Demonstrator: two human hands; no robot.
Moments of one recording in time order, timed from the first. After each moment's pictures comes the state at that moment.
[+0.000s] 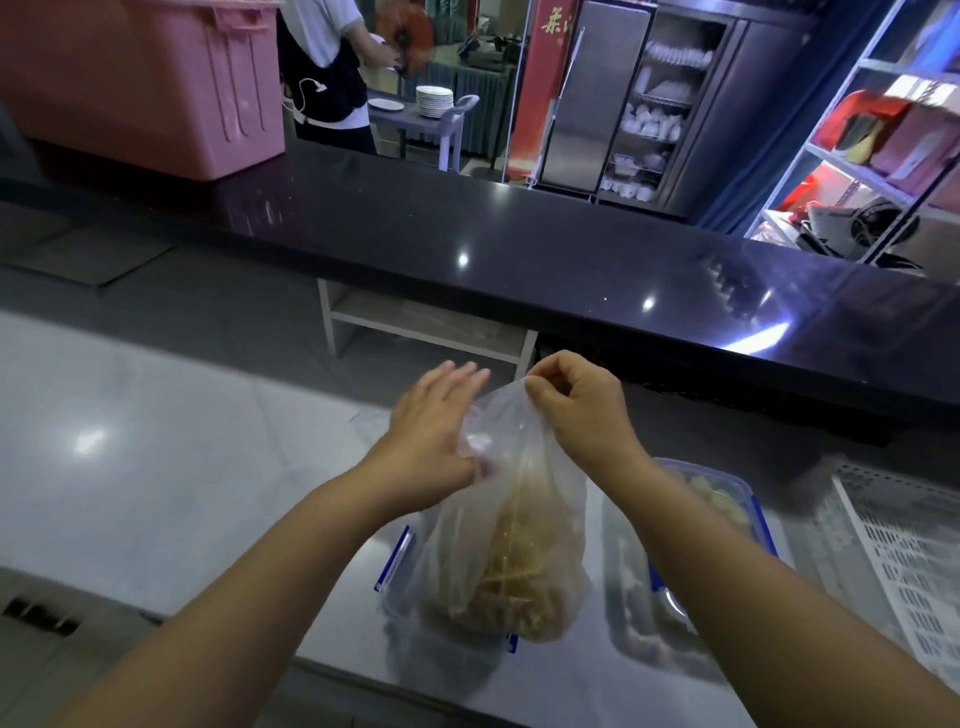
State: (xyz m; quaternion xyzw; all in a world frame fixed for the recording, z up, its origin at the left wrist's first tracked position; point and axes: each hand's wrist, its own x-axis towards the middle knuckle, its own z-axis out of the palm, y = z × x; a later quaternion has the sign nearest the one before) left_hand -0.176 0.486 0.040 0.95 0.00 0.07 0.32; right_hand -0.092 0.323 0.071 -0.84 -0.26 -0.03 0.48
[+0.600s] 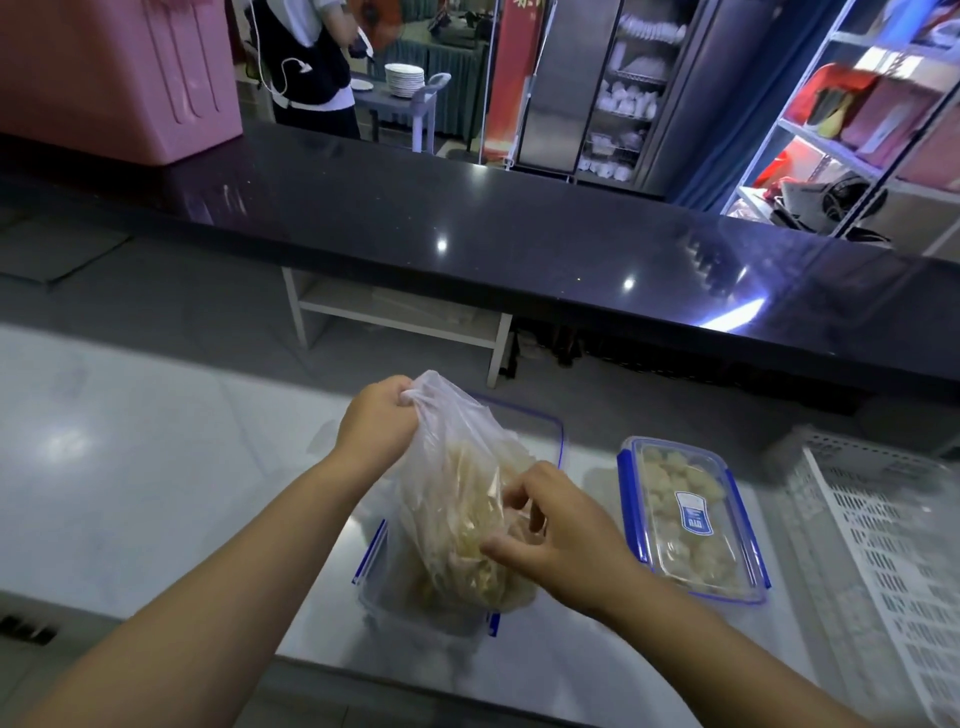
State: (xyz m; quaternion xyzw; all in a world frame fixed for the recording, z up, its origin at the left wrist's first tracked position) left_hand -0.146 0.498 0.011 0.84 0.22 0.10 0.48; right_hand -0.168 0.270 0.022 -0.90 -0.32 0.07 0.30
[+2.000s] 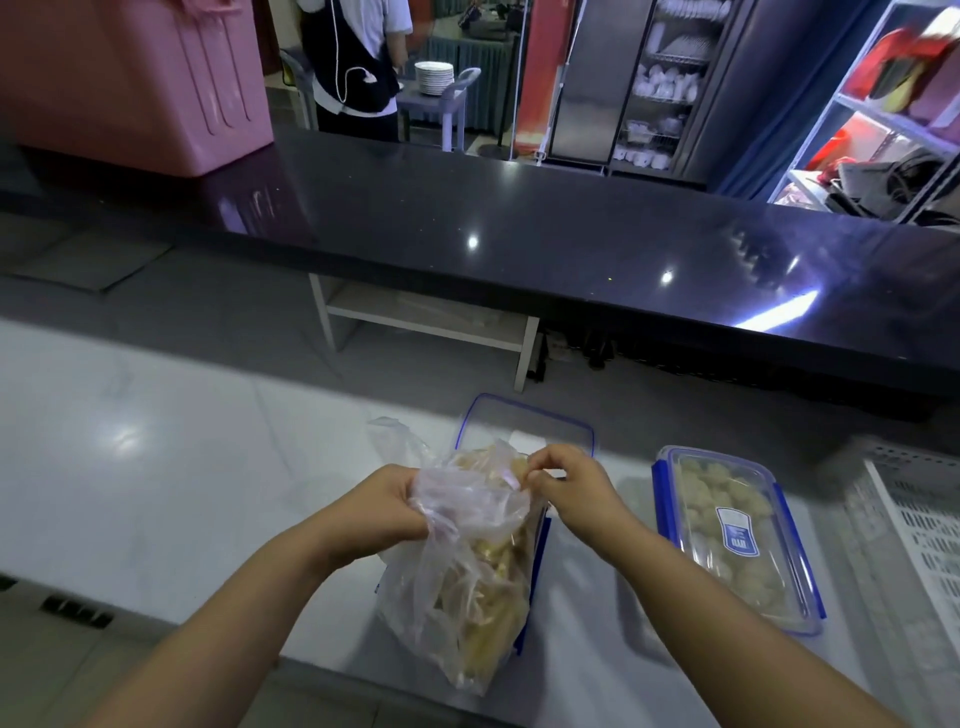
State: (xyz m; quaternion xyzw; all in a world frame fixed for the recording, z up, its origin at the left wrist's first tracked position) left_hand -0.203 0.498 0.008 0.78 0.07 -0.15 0.61; right_hand -0.094 0.295 -0.023 -0.86 -0.13 0.17 0.46
